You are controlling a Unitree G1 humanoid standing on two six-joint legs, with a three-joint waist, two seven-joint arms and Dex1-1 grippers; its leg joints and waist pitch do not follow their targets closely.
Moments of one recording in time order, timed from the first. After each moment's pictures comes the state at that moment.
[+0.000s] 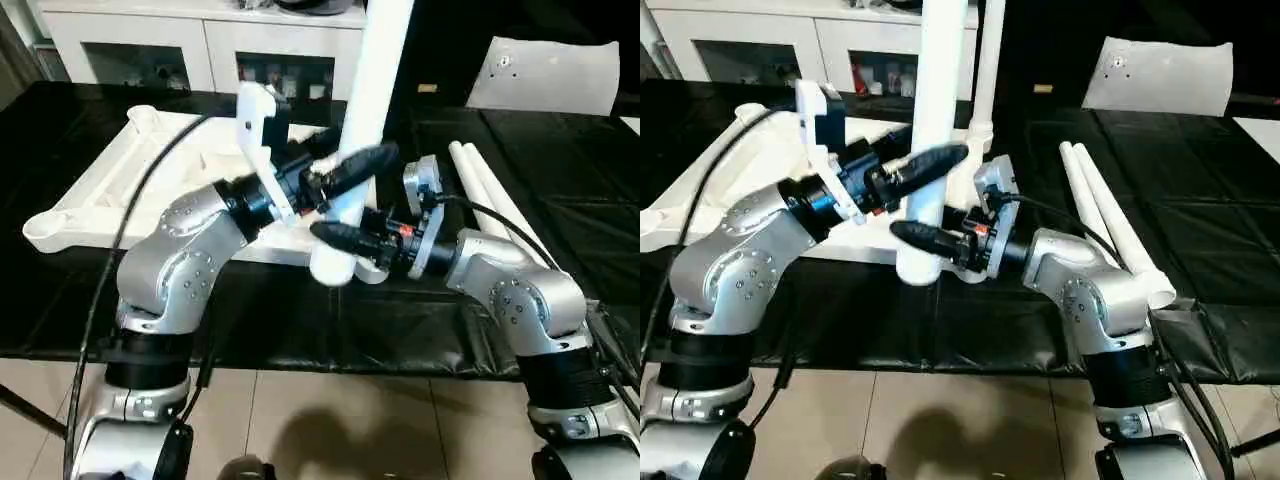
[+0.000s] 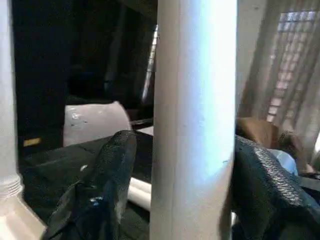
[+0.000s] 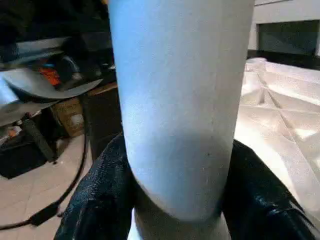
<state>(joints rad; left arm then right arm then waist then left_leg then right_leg) -0.58 0.13 0.00 -0.15 -0.50 0.56 -0.57 -0.52 -0.25 0.09 0.05 0.52 0.61 0.84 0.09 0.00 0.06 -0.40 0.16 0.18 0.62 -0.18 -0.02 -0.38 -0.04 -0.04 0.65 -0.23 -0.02</state>
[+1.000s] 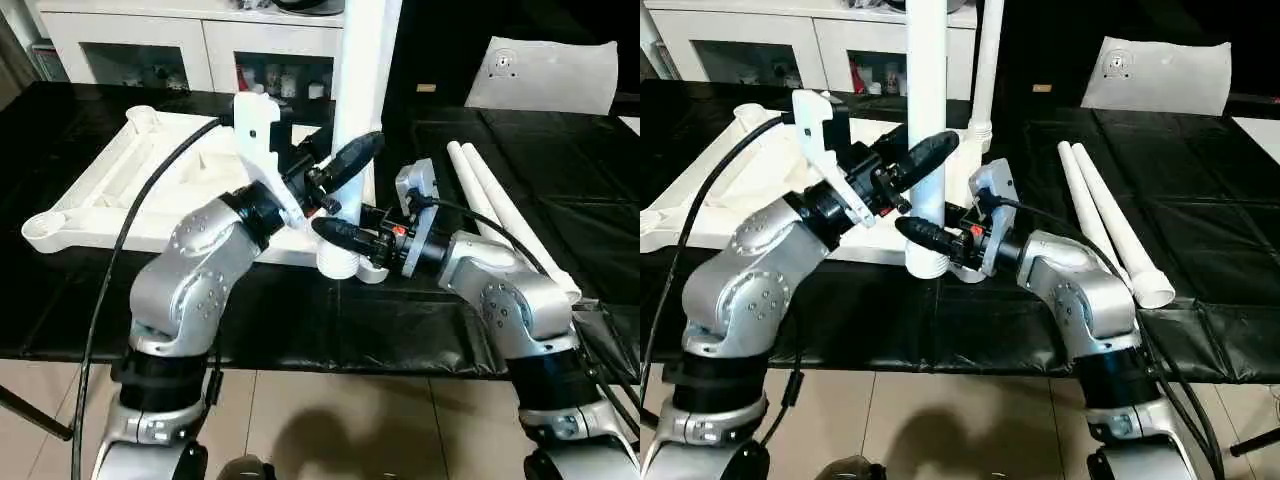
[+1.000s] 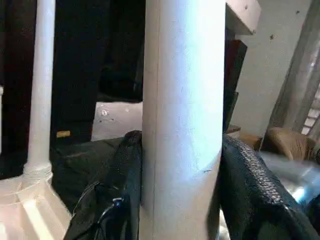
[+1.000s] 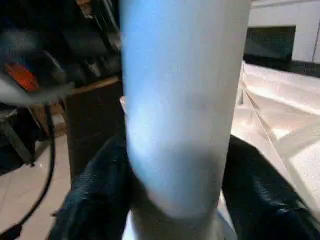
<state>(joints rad) -0.56 0.11 -0.01 -0.17 -0.48 0.56 -0.47 -0.54 -0.24 0.08 0.08 0.48 0.55 0.82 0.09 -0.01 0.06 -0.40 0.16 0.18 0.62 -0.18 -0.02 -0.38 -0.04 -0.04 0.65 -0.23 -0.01</state>
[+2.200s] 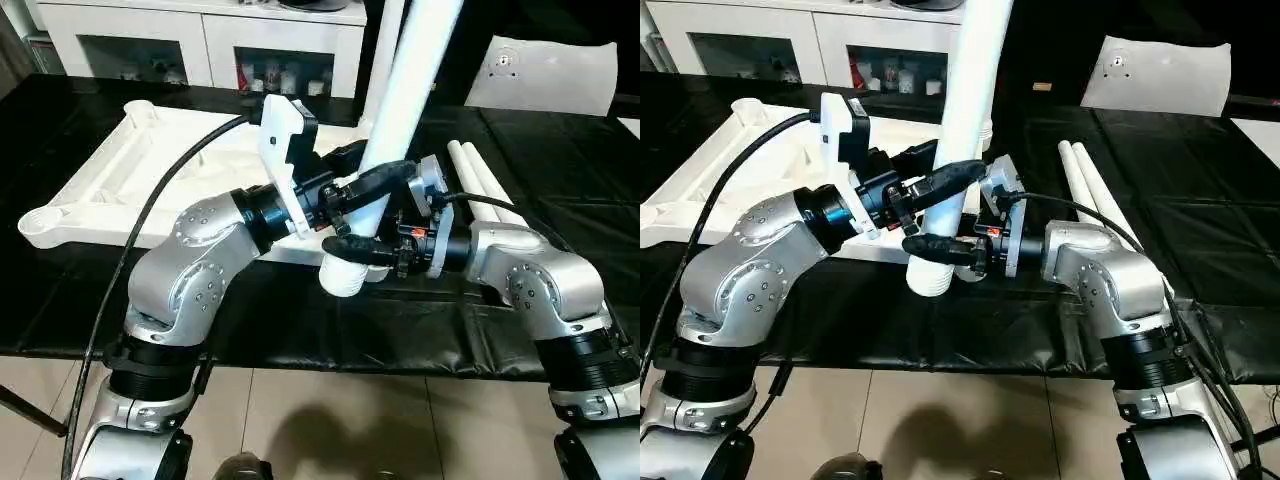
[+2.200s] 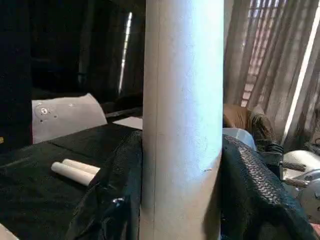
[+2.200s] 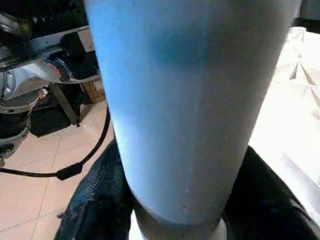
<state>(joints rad) -0.59 0.18 -0.08 -0.16 -0.52 0.56 -0.69 -0.58 -0.37 0.13 0.09 0.52 0.65 1.05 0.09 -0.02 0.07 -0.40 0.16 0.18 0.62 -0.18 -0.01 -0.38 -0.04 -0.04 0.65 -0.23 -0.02</state>
